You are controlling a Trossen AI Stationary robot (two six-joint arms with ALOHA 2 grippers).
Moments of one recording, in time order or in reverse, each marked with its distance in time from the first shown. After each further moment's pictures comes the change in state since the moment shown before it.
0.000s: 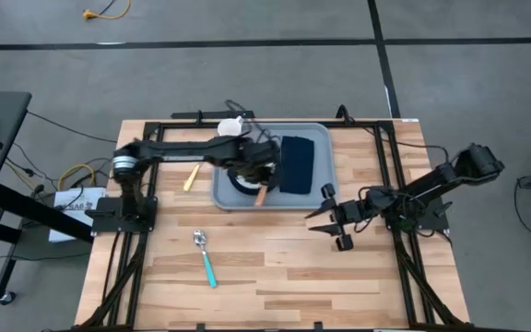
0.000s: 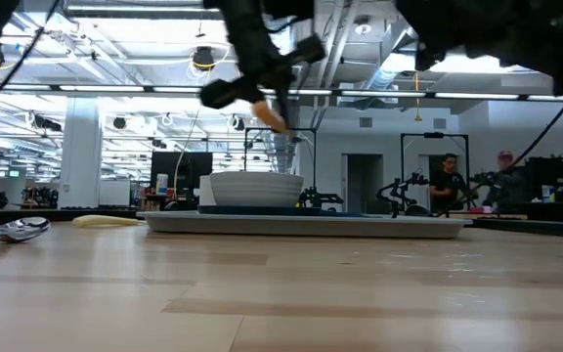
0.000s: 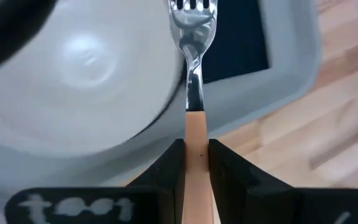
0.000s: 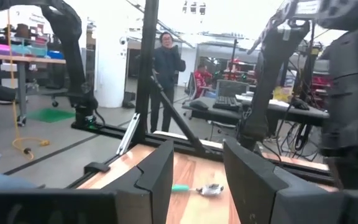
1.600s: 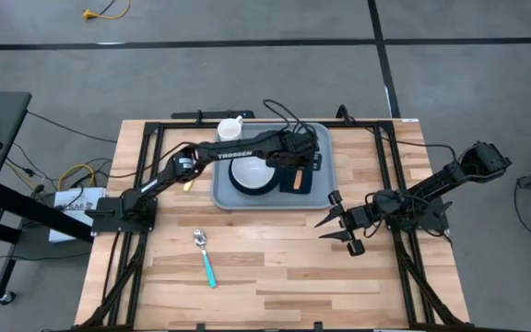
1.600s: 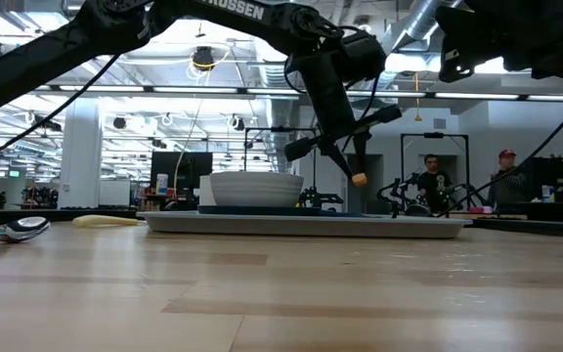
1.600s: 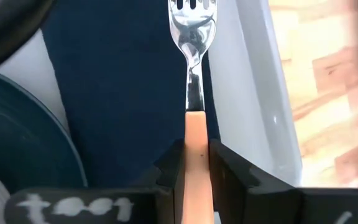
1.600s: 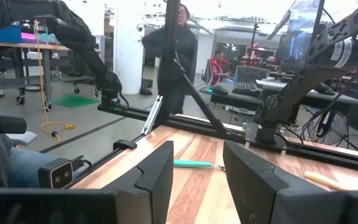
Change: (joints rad) left arm 0.079 0.574 0.655 -0.011 -0.101 0.028; right arm 0.076 -0.116 -0.096 -0.089 0.000 0.011
